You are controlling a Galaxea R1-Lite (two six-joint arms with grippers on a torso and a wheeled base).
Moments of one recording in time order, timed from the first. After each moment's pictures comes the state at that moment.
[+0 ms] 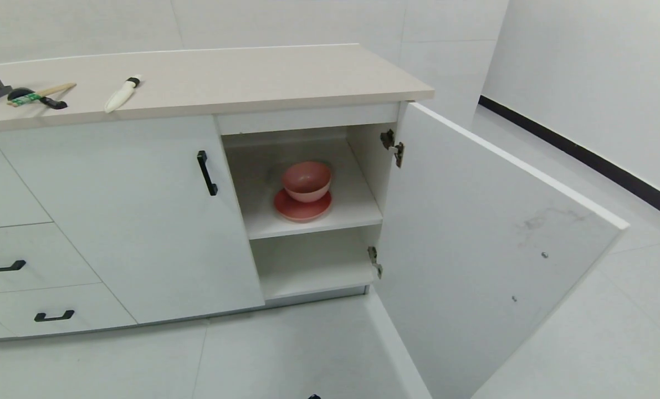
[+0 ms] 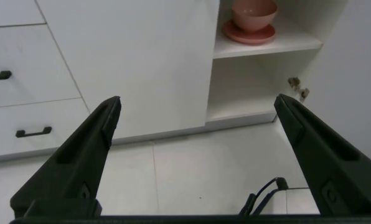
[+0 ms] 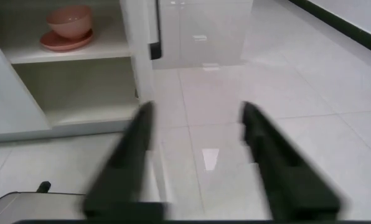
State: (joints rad) left arm 0.00 0.00 0.00 0.00 -0.04 0.01; right arm 0.00 0.00 0.00 0.00 0.05 -0.02
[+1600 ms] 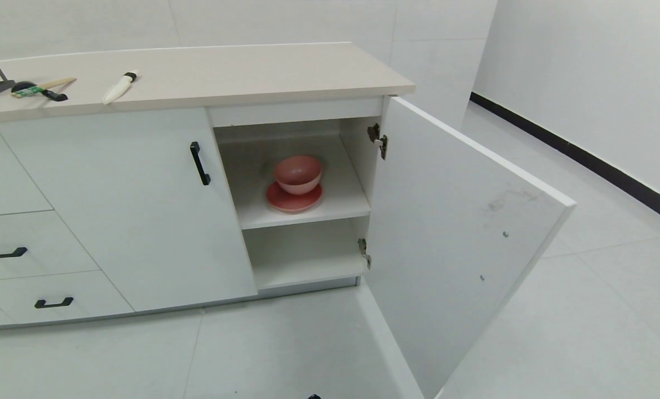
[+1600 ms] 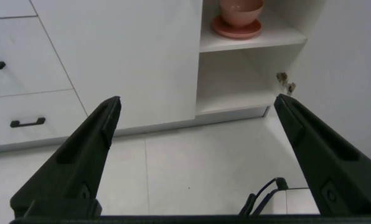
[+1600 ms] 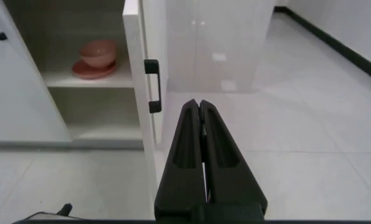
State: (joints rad) left arm 0.00 0.00 0.00 0.00 -0.04 0.01; right arm 0.05 0.48 -0.30 -0.18 0.16 -0.04
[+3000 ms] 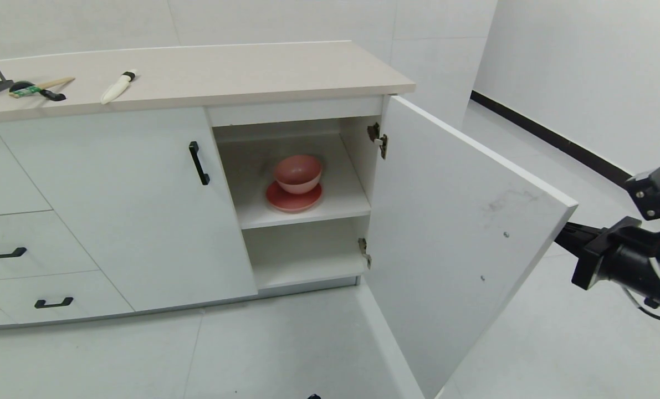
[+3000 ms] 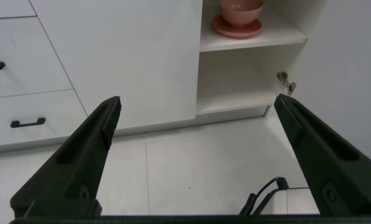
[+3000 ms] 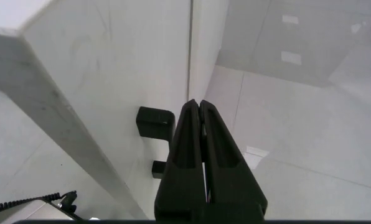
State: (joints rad) left arm 0.00 0.00 0.00 0.00 -0.04 0.01; right arm 0.11 1.45 -0.34 -0.94 0.37 -0.11
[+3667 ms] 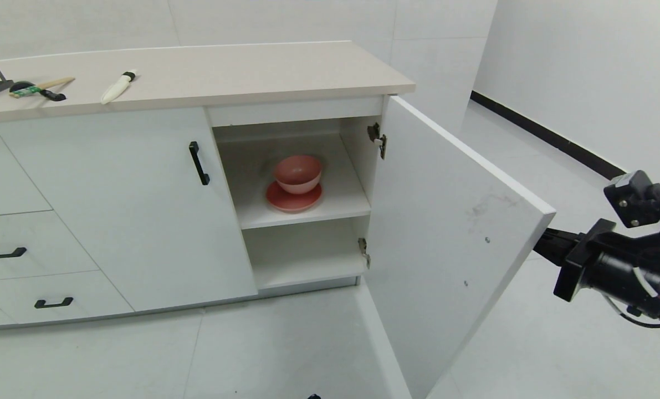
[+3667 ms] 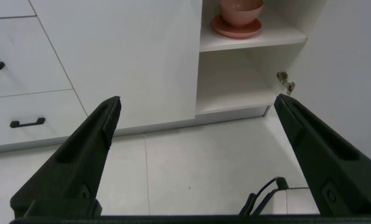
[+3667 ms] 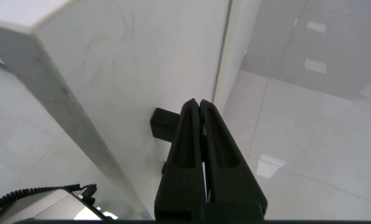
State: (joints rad) left arm 0.00 0.00 0.00 0.00 -0.04 0.00; right arm 0.24 1.45 -0.34 -0.94 0.37 -0.11
